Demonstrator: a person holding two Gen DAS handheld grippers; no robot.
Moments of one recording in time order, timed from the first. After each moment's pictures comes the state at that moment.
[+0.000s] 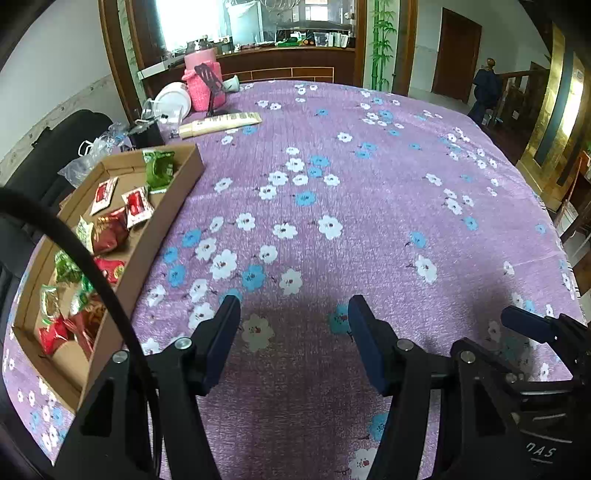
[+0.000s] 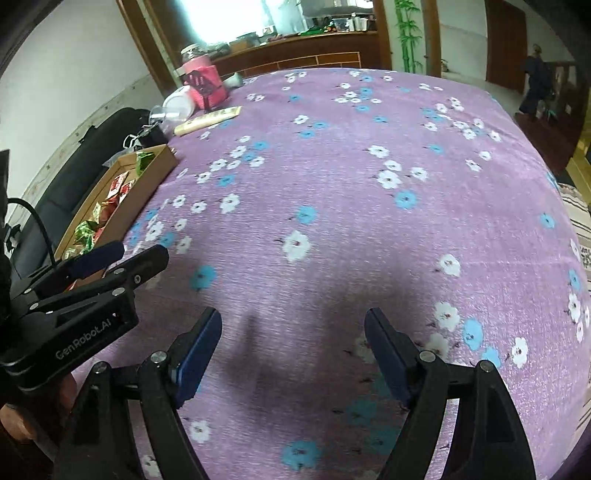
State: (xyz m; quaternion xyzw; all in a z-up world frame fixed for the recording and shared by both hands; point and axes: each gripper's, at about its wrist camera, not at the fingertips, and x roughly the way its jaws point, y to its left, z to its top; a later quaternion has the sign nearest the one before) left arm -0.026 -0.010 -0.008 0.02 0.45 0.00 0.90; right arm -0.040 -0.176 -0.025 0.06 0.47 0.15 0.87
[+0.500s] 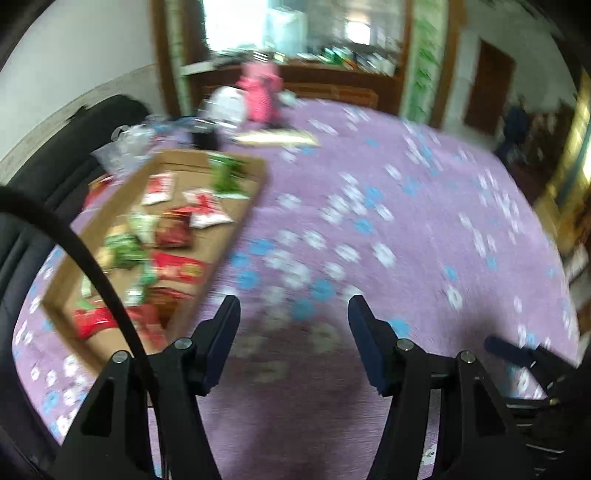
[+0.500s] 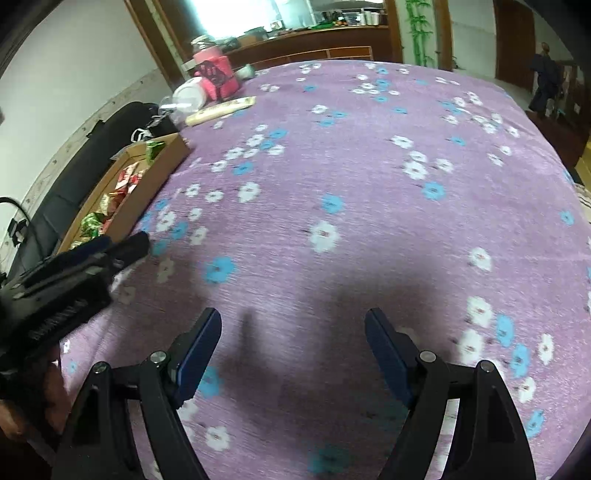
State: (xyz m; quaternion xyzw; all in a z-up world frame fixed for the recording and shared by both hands) left arm -0.047 0.052 0.031 -0.04 0.41 0.07 0.91; right arm -0.036 -0.142 -0.026 0.06 0.47 0.19 0.86
